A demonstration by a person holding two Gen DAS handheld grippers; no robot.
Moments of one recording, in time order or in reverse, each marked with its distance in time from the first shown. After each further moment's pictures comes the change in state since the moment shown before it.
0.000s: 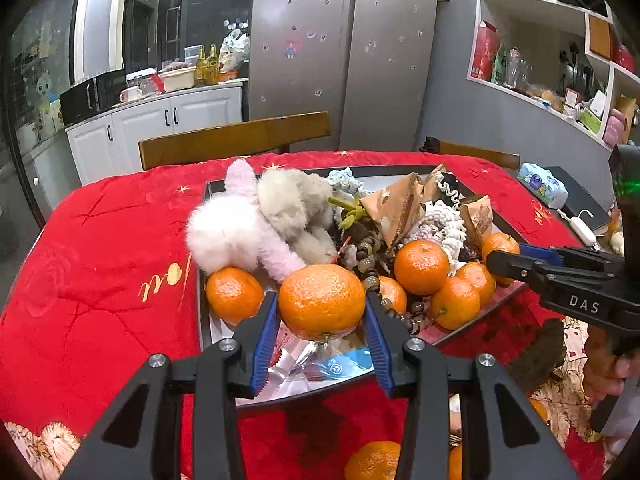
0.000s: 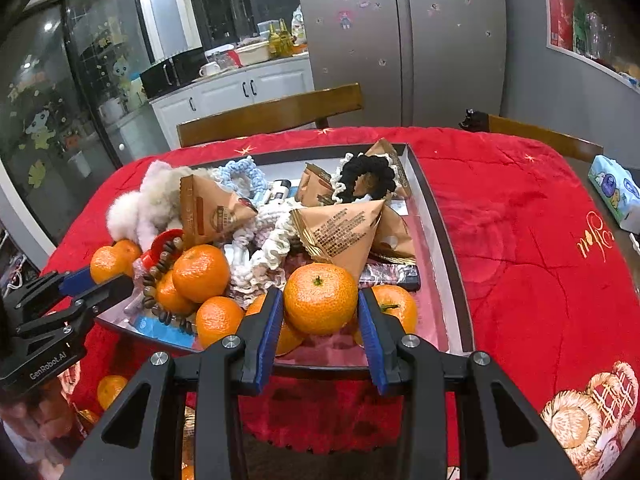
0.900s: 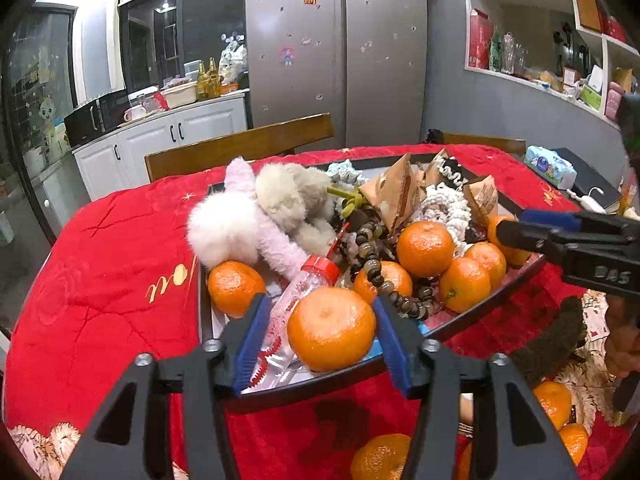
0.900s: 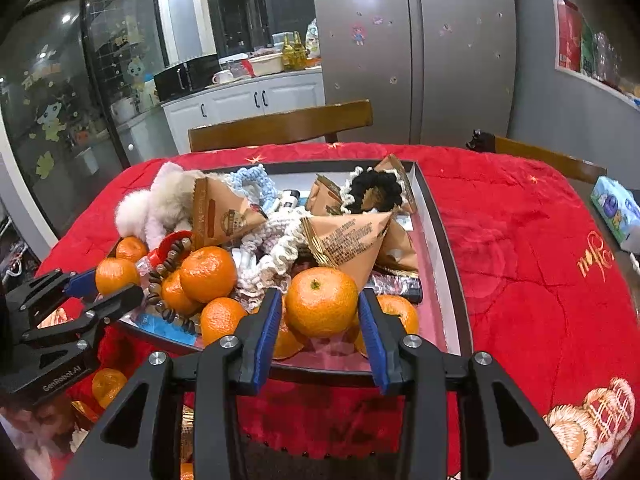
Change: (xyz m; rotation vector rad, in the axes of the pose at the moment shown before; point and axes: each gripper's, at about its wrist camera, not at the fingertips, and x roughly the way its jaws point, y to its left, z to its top) left arm 0.003 -0.009 -0.010 0.069 -0.014 0.066; right arm -0.008 0.003 -0.002 -0.057 -0.059 0.010
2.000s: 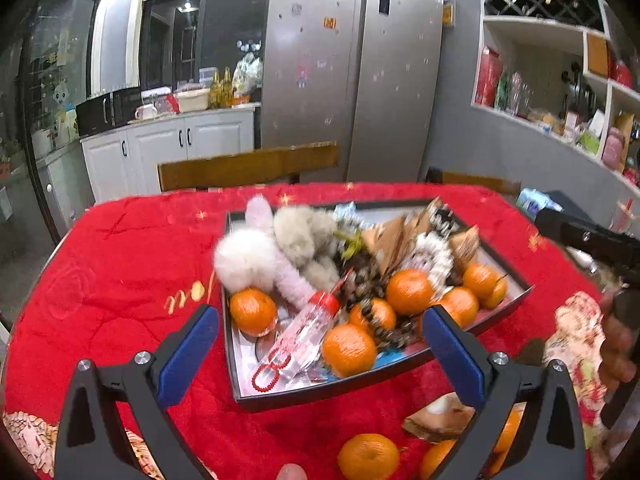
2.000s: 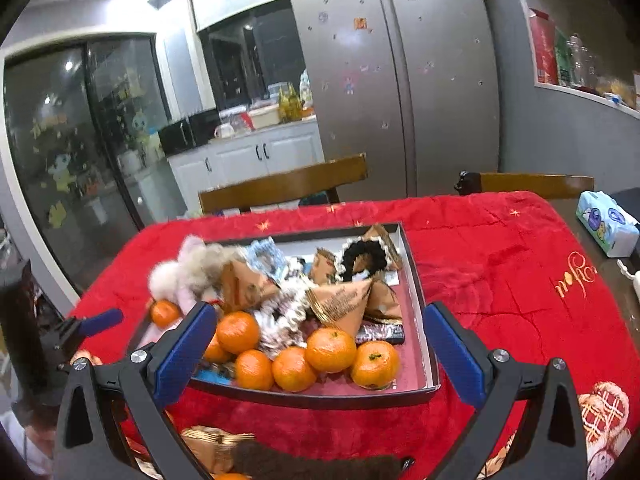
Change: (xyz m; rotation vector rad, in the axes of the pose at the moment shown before) left arm -0.050 0.014 0.019 -0.102 -0.092 -0.043; right arm -0.057 -0.009 0.020 0.093 -0.176 0.037
